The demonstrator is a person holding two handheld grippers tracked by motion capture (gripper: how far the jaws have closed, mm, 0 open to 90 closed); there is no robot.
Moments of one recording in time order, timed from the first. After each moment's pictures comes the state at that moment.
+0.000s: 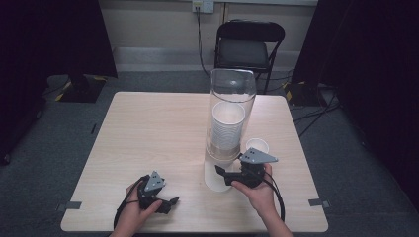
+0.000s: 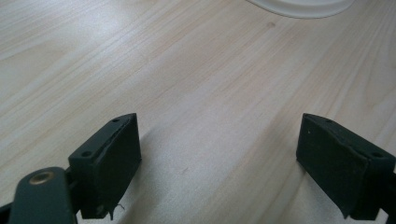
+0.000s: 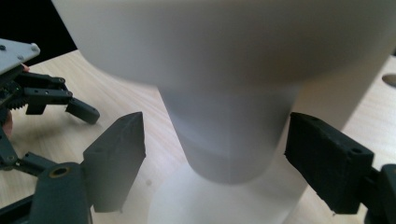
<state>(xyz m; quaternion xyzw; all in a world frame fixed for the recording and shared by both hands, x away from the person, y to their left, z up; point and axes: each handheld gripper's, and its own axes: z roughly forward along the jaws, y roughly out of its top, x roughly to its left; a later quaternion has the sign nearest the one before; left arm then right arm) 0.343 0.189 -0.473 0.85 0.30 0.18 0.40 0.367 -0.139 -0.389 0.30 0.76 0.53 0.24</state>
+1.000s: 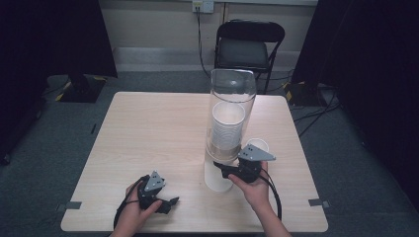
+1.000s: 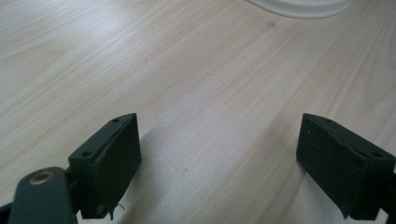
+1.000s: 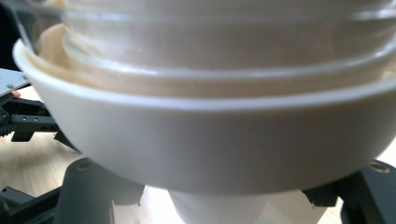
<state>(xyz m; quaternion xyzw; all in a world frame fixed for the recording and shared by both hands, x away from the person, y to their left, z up) 0.343 0.189 -0.473 0.85 0.30 0.18 0.40 0.378 -0.132 -0.390 0.28 0.74 0.56 0.26</state>
